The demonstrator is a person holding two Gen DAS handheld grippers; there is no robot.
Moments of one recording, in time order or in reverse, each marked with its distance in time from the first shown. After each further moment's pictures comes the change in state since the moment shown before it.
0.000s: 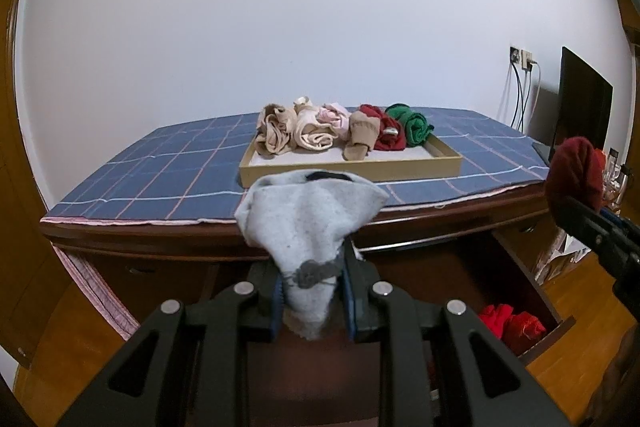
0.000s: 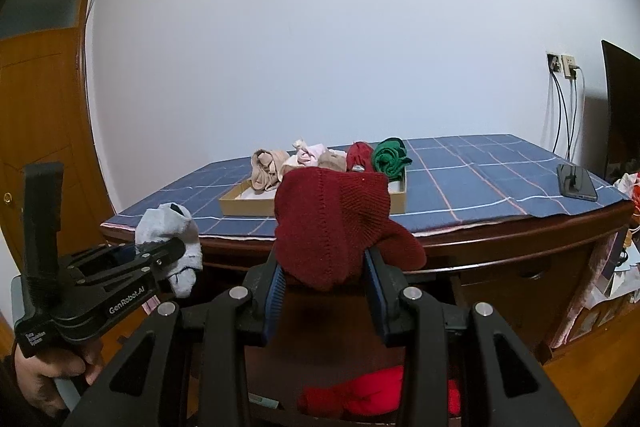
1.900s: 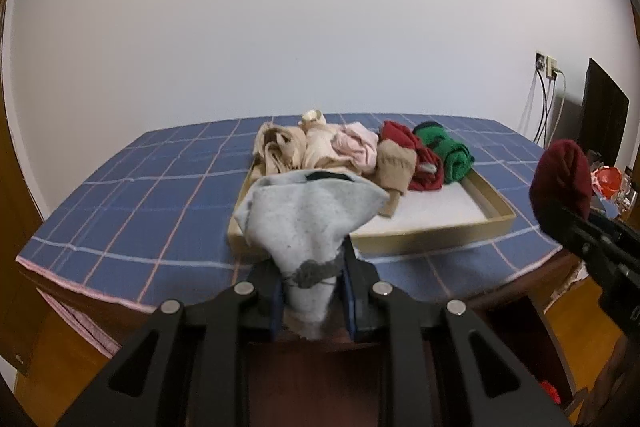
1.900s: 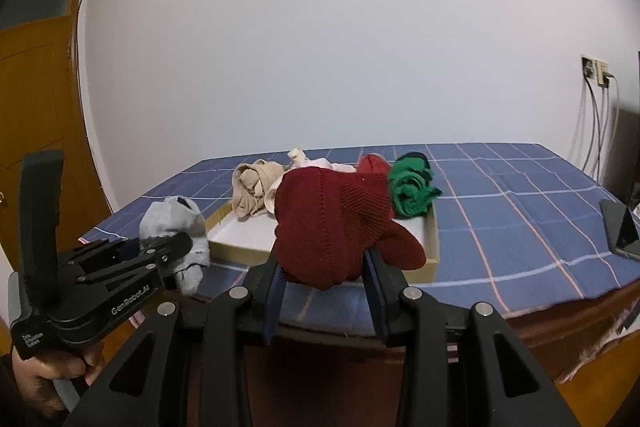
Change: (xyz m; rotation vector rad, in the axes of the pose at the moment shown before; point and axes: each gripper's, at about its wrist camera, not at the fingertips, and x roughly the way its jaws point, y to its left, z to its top) left arm 0.097 0.020 0.075 -0.018 0.042 -0.005; right arm 0.114 -0.001 0.065 -0.031 0.064 0.017
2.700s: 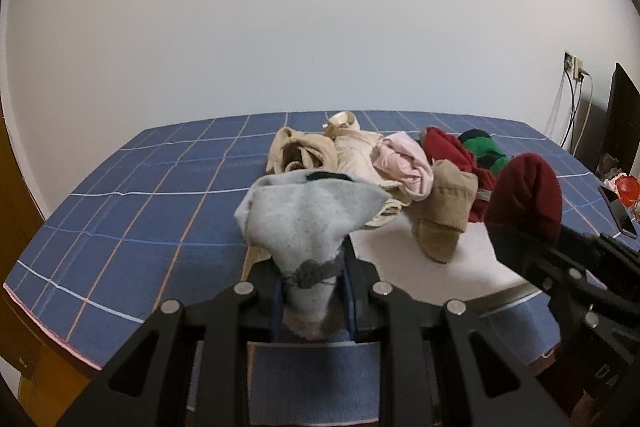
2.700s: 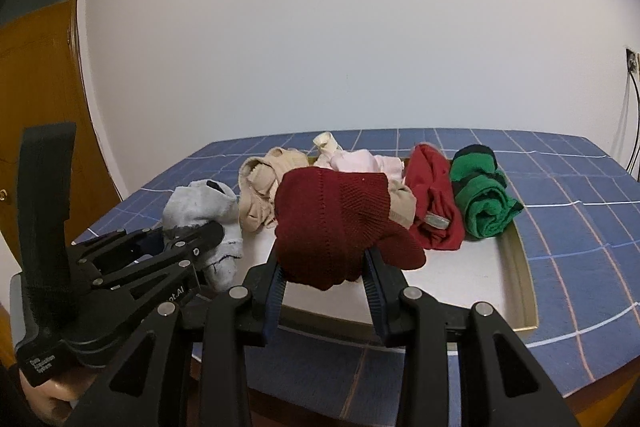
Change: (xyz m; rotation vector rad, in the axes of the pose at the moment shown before) left arm 0.080 0.020 0.033 -0.011 0.051 0.031; right arm 0.103 0.027 0.025 -0.007 0.105 0.063
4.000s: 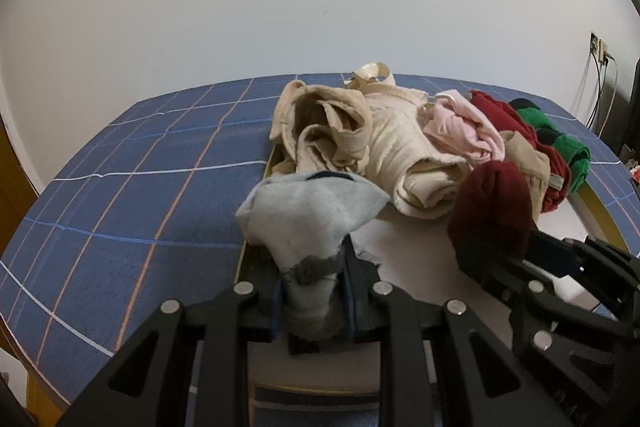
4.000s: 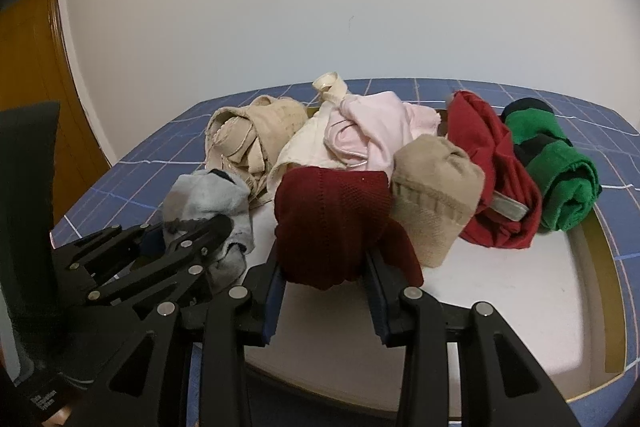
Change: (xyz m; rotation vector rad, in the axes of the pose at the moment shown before) left arm 0.072 0.013 0.001 -0.010 0.111 0.039; right arm 0.090 0.003 0.002 0.012 0.168 0.012
